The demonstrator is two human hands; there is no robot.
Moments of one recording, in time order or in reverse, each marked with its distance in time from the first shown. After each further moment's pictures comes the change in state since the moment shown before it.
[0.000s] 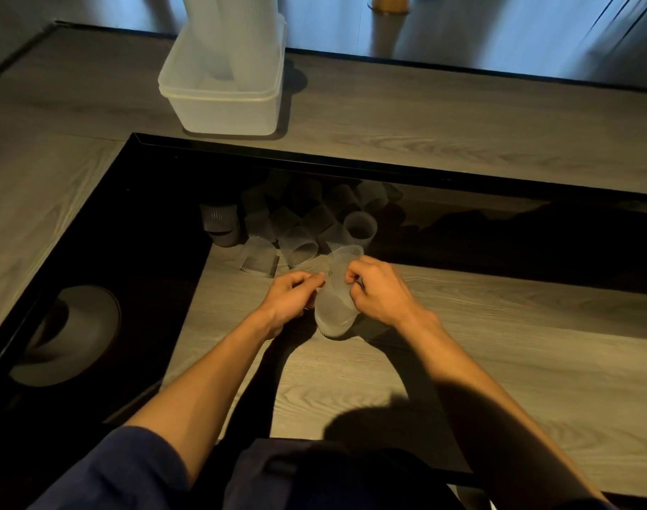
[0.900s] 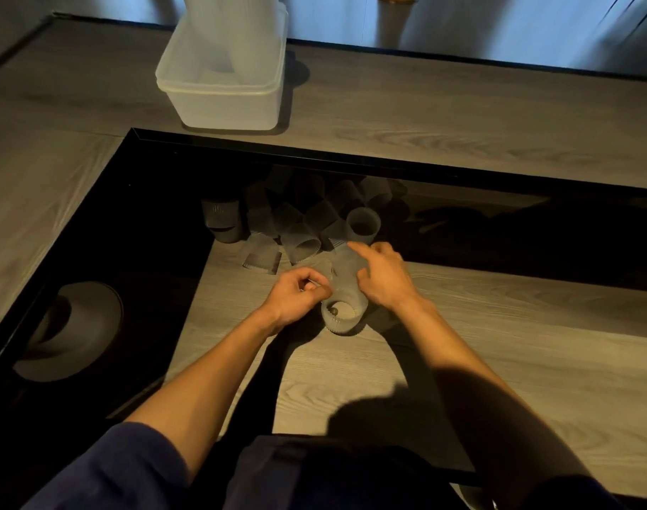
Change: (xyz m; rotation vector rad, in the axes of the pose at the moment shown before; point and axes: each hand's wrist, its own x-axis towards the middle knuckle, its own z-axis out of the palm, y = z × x) left_hand 0.008 -0.009 -0.003 0.105 -0.059 0.140; right_hand 0.021 0.015 0.008 0.039 -0.047 0.307
